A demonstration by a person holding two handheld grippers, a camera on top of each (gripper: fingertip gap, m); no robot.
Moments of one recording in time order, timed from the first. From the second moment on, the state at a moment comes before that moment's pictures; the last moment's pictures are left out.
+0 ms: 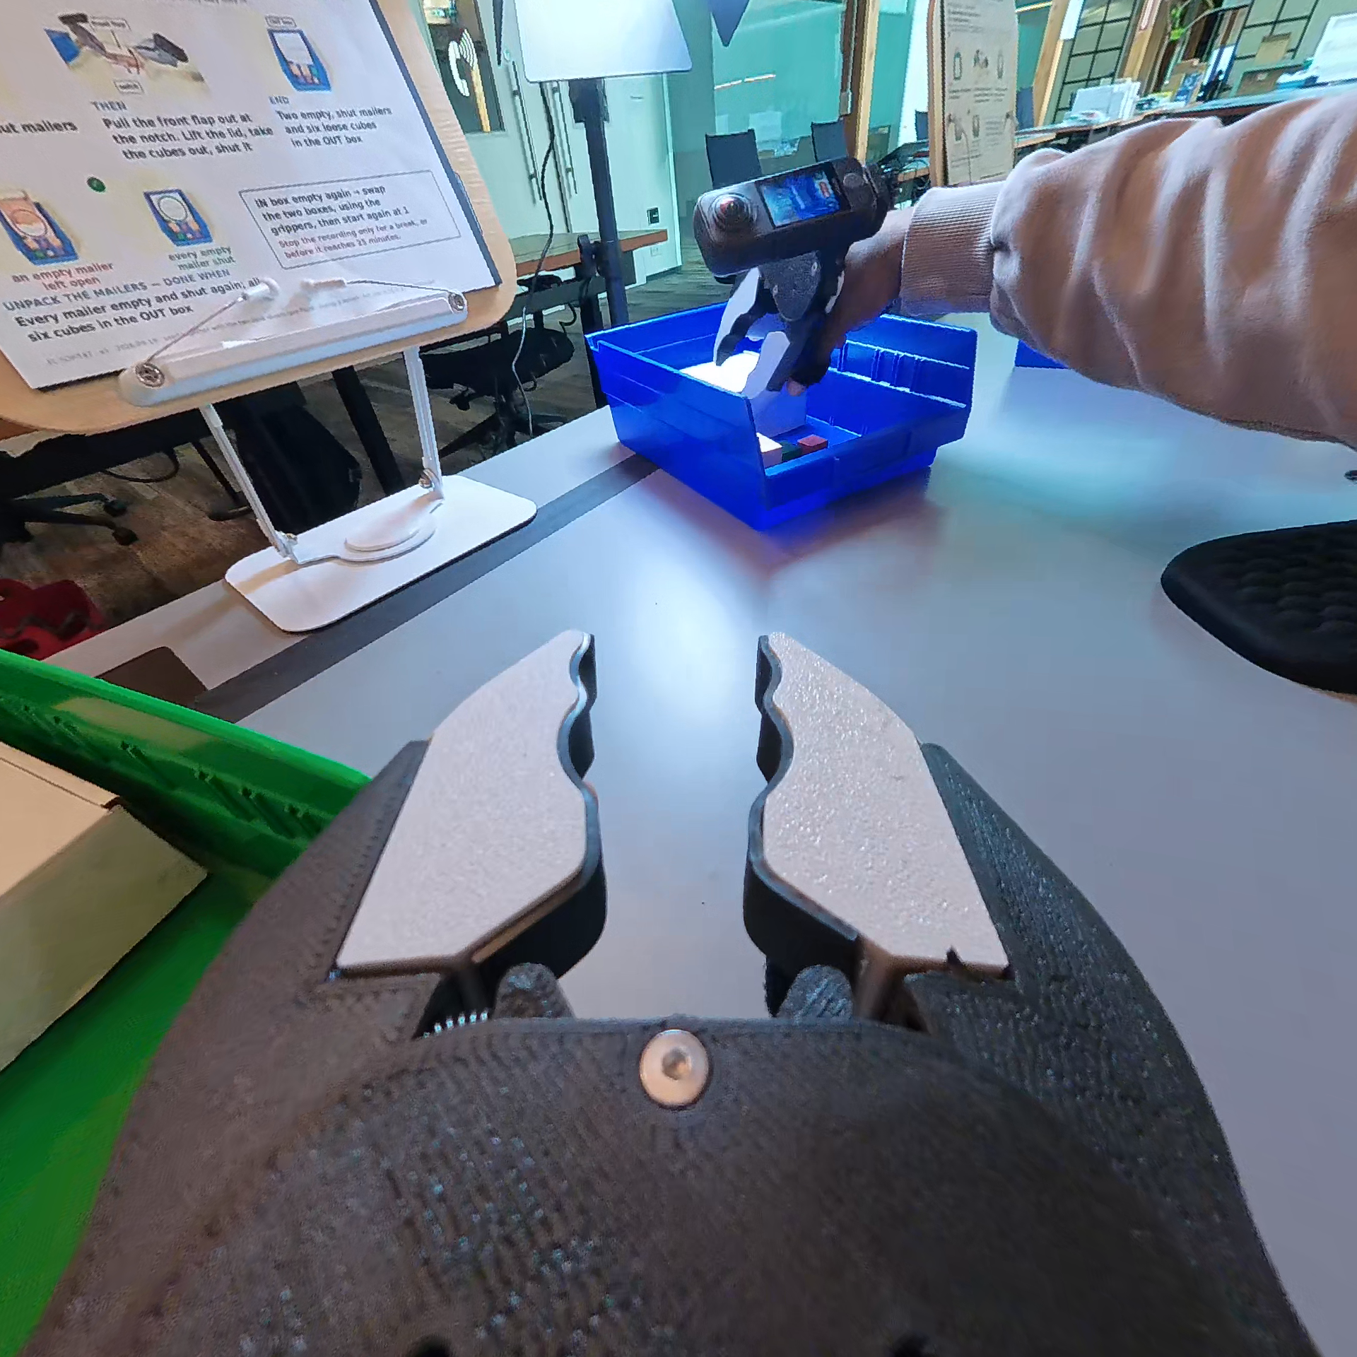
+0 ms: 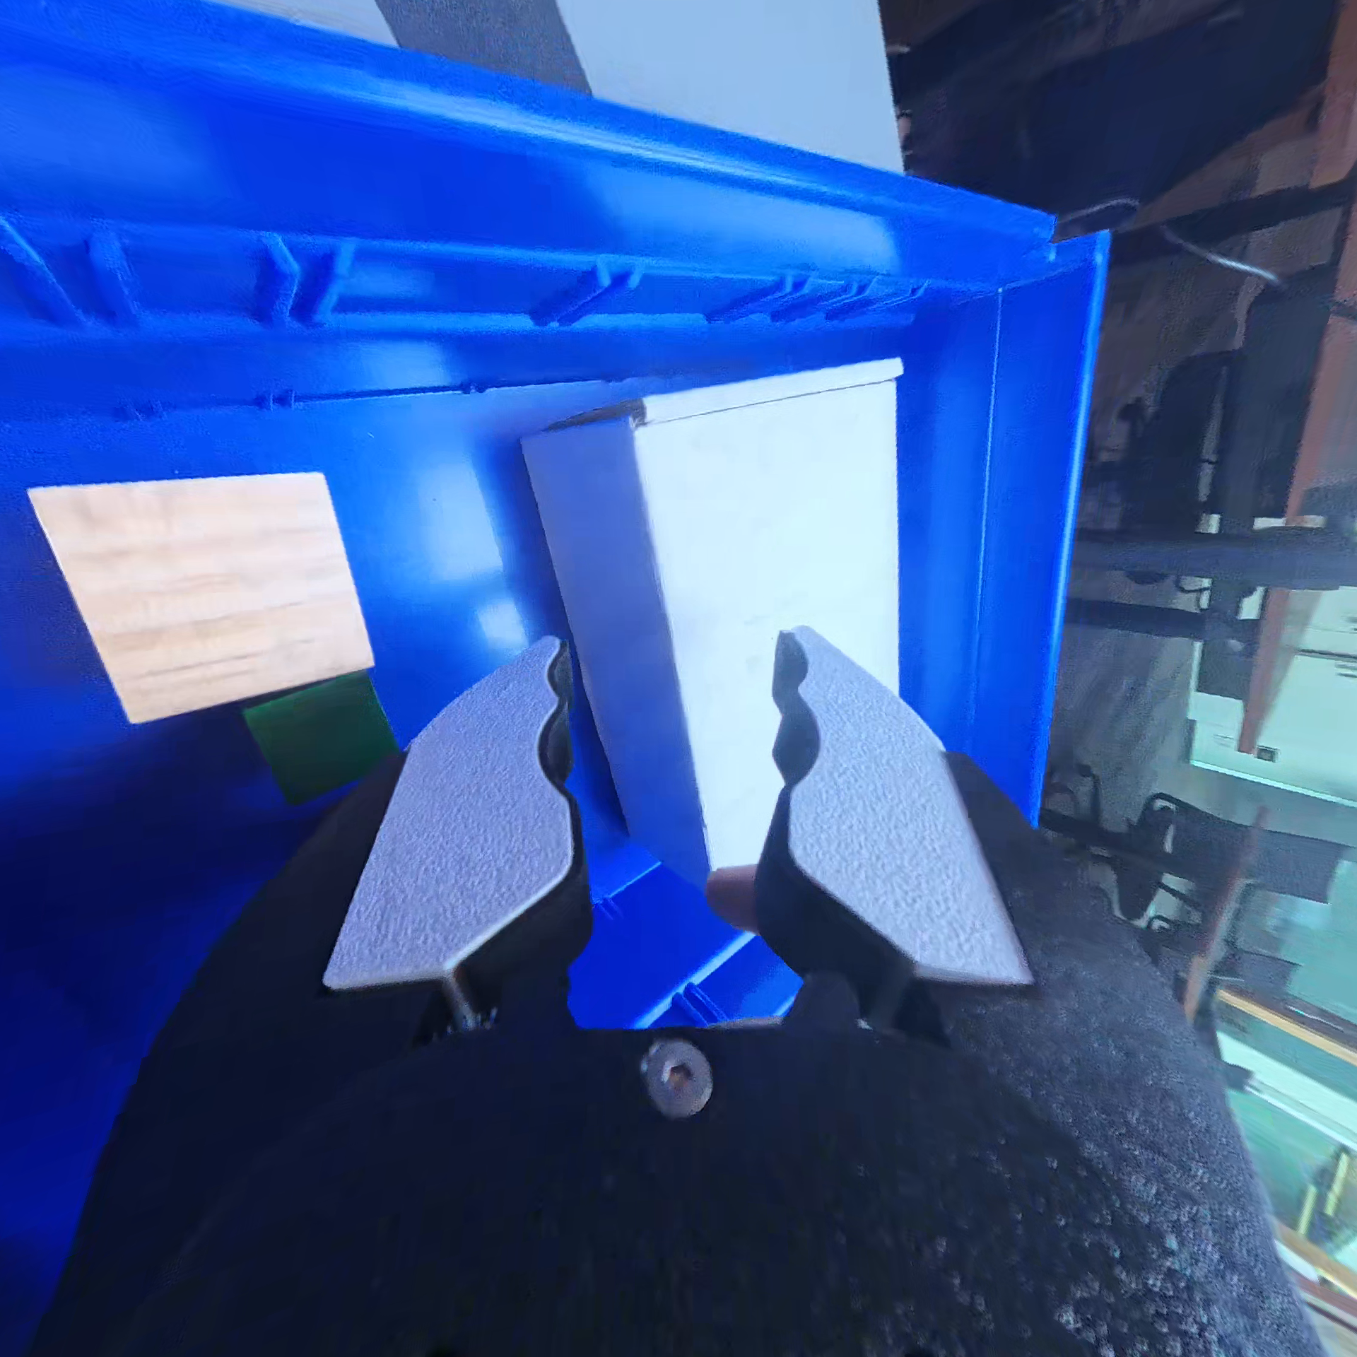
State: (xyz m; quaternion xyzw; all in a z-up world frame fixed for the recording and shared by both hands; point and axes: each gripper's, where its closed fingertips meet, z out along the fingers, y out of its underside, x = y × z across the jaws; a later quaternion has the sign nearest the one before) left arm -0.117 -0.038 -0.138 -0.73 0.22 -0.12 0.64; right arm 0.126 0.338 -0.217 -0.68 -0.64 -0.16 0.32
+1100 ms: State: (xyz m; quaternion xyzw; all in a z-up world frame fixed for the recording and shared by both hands) left arm -0.380 0.024 -0.149 -0.90 0.19 0.10 0.39; right arm 0.063 0.047 -0.149 -0.62 -0.50 0.36 0.49
